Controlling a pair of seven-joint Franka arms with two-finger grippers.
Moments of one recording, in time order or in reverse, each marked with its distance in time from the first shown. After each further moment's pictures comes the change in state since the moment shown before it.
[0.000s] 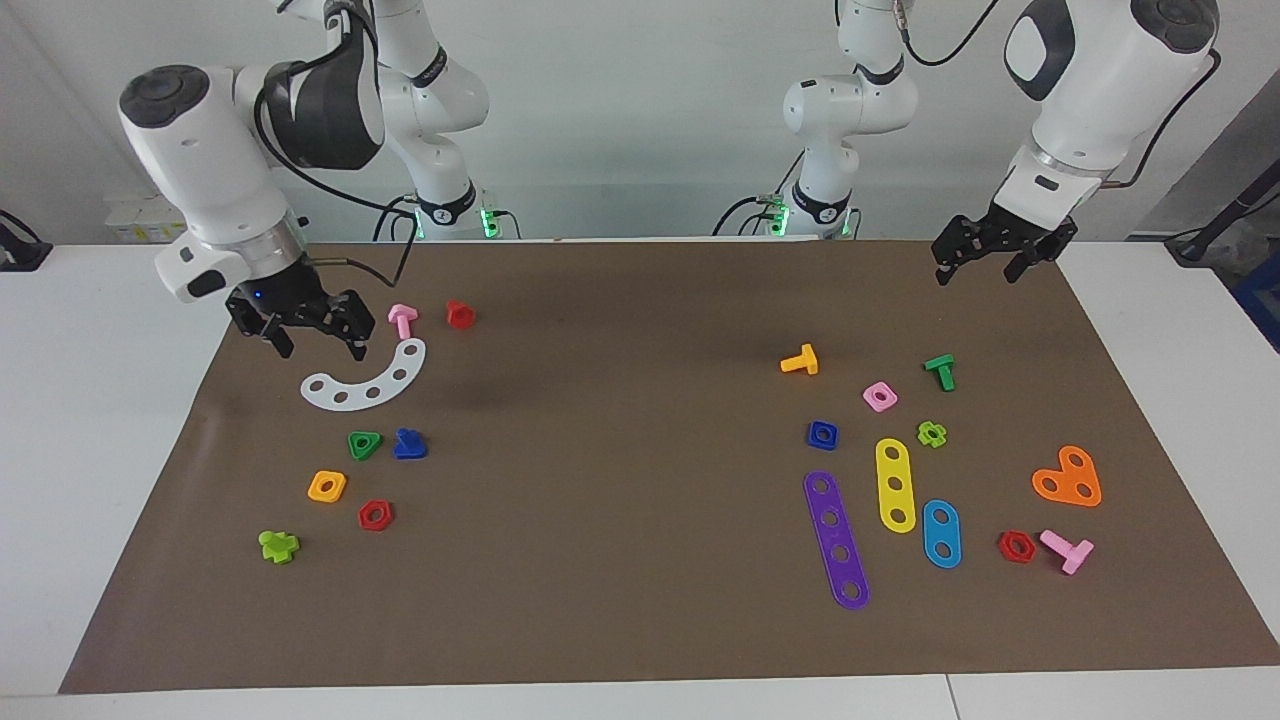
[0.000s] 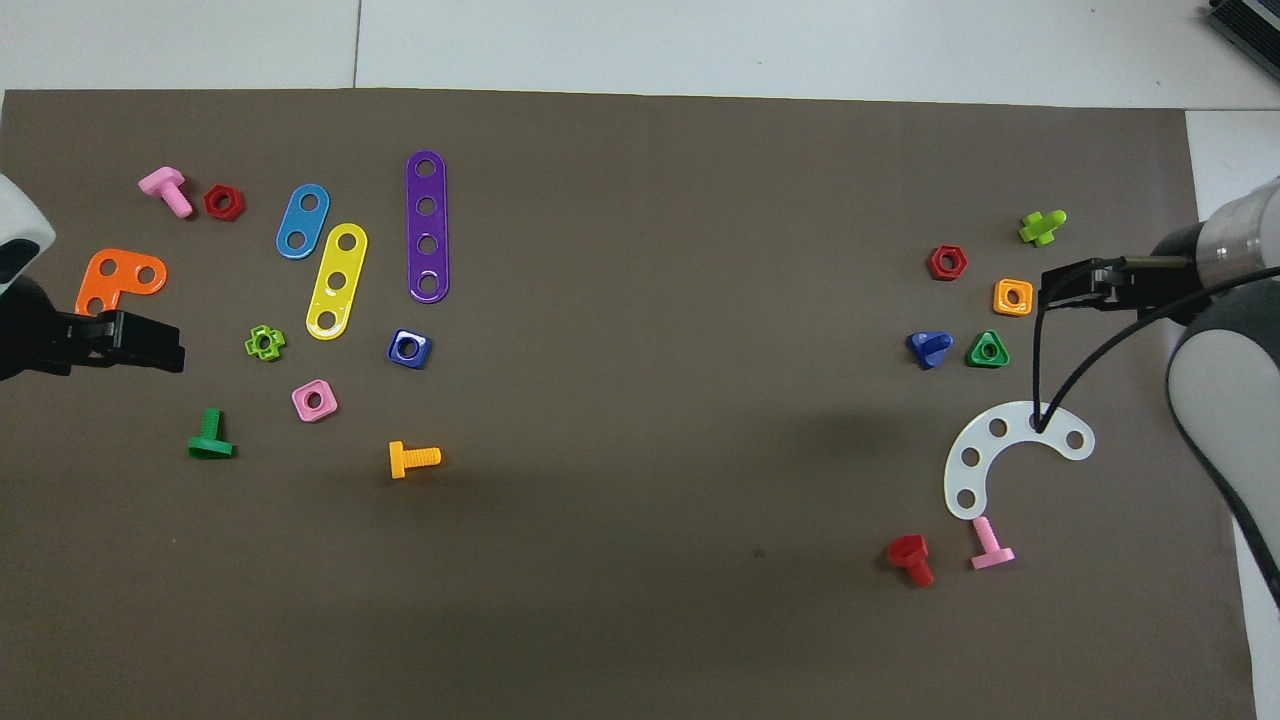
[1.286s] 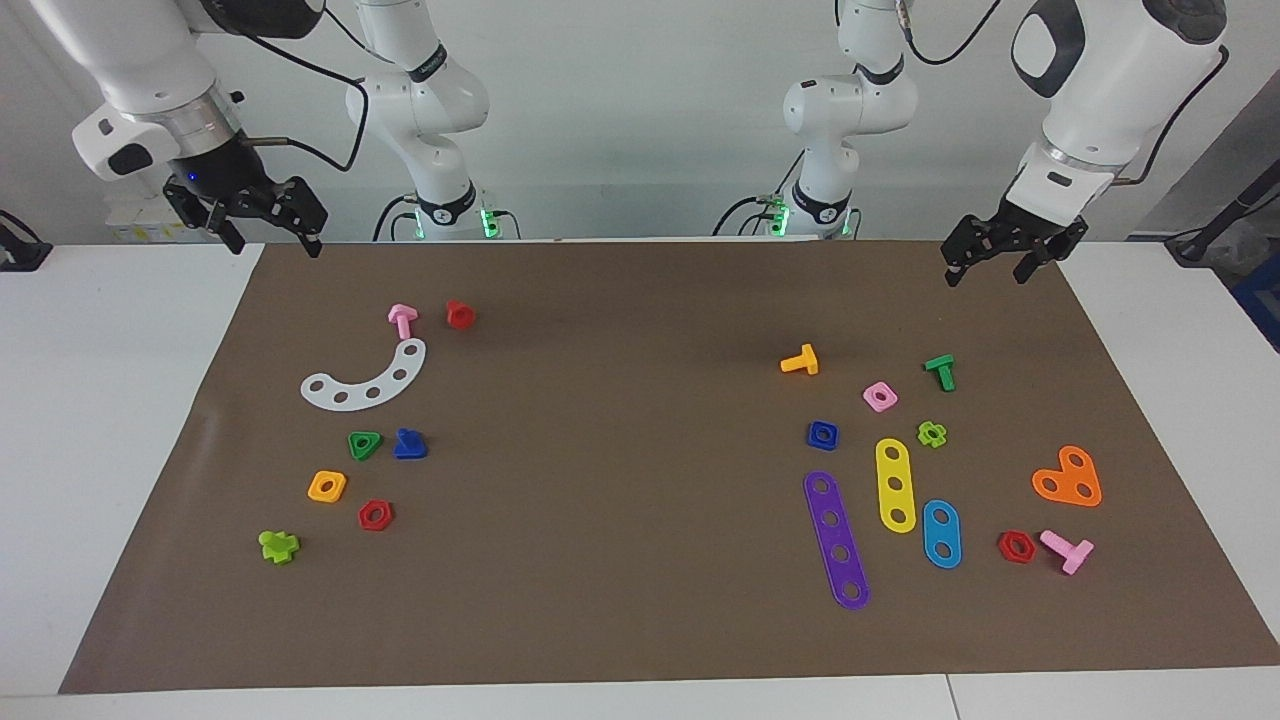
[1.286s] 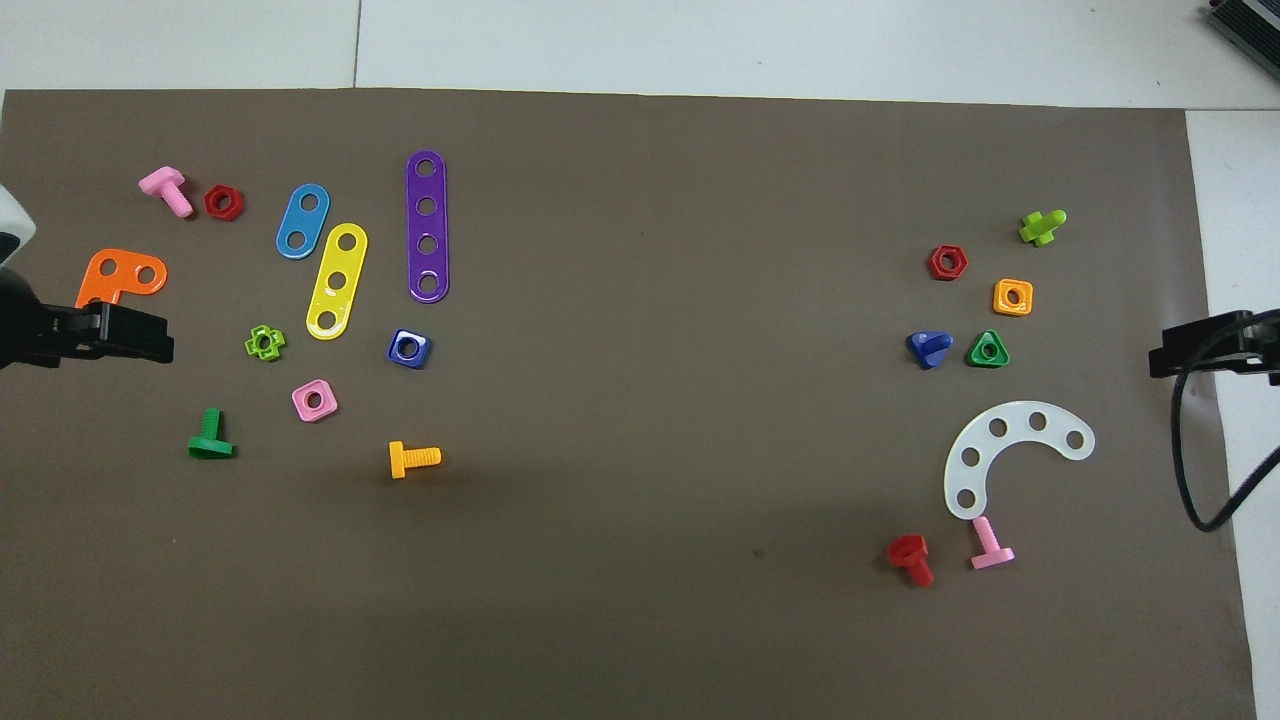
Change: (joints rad) left arm 0.007 -0.001 0.004 0.000 -0.001 0.026 0.000; right arm -0.090 -0.081 0.047 0.136 -0.014 -0.313 -0.053
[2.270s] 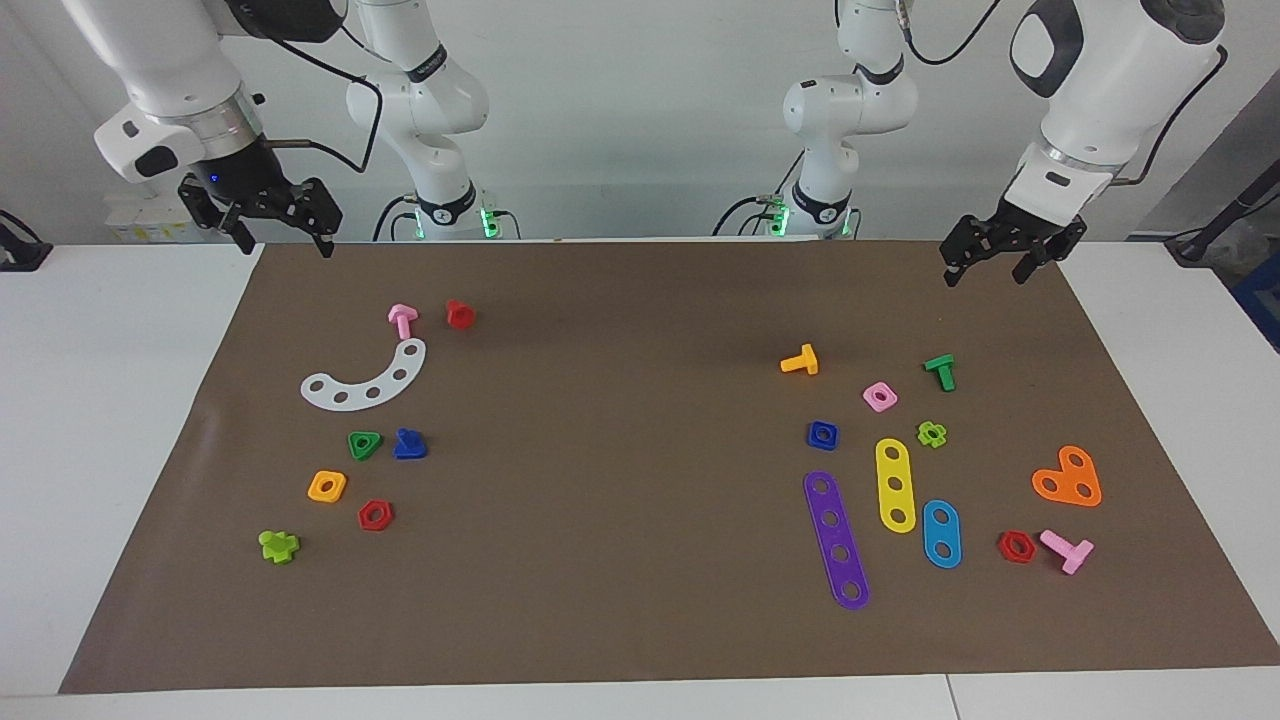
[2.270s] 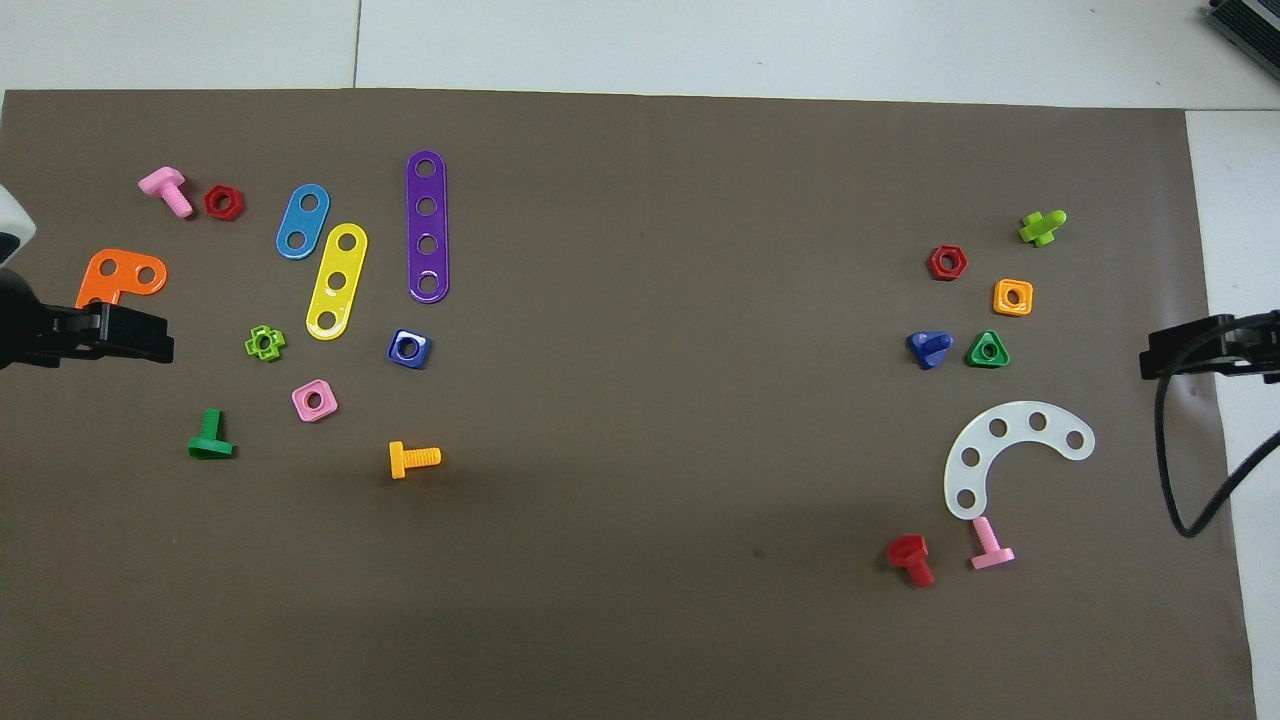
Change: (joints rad) left arm 0.001 0.000 0.001 0.000 0.000 0.001 0.000; right arm -0.033 -0.002 0.062 -0.001 -0.031 0.008 0.000
